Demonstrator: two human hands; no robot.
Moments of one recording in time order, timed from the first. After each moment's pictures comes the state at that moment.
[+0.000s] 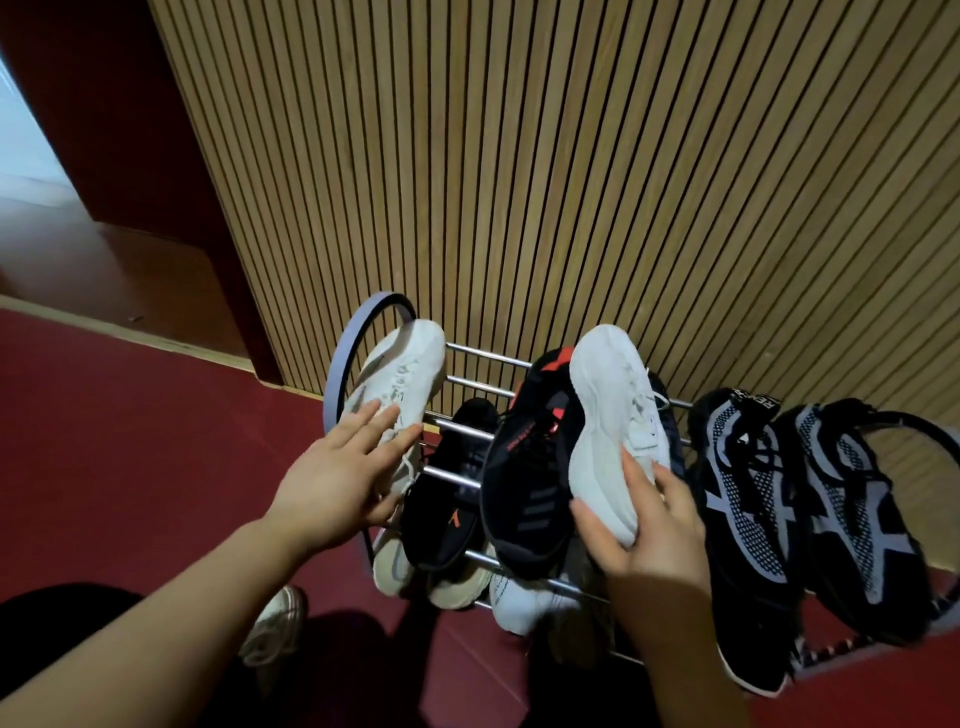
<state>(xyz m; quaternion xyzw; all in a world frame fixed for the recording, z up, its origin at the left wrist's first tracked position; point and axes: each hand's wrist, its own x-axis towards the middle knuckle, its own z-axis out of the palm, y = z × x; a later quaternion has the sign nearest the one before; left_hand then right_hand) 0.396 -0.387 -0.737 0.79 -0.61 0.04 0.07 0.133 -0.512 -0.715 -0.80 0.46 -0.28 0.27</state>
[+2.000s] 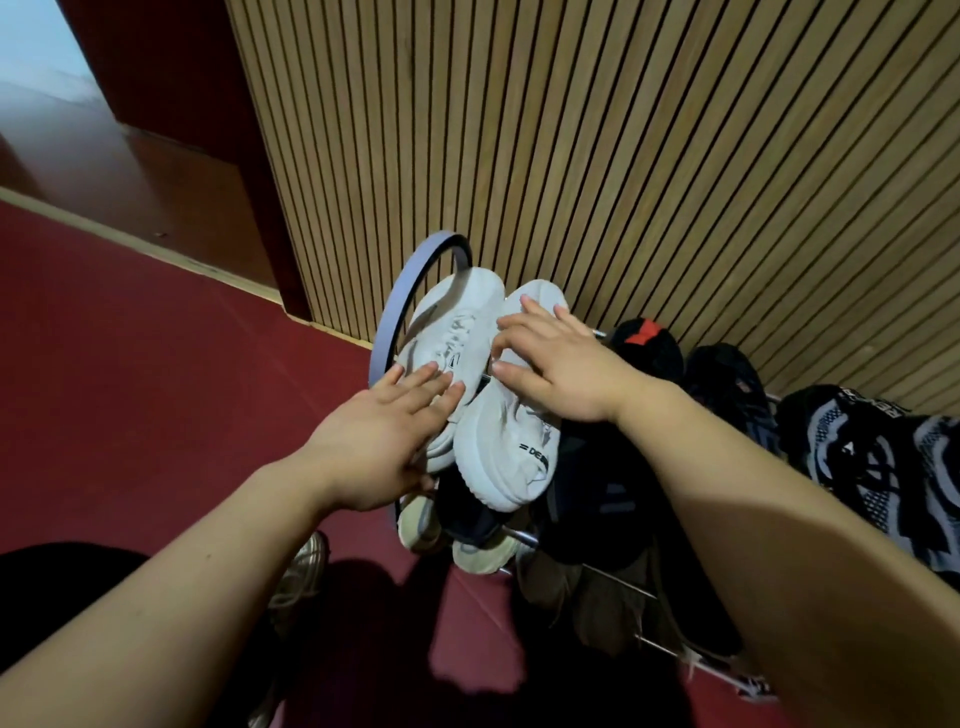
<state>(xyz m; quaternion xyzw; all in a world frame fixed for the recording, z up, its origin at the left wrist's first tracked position) 0.414 -0.394 -0.726 0.78 -0.62 -0.07 -0.01 0.306 -0.591 -0.694 -0.99 0.08 0.02 0.10</state>
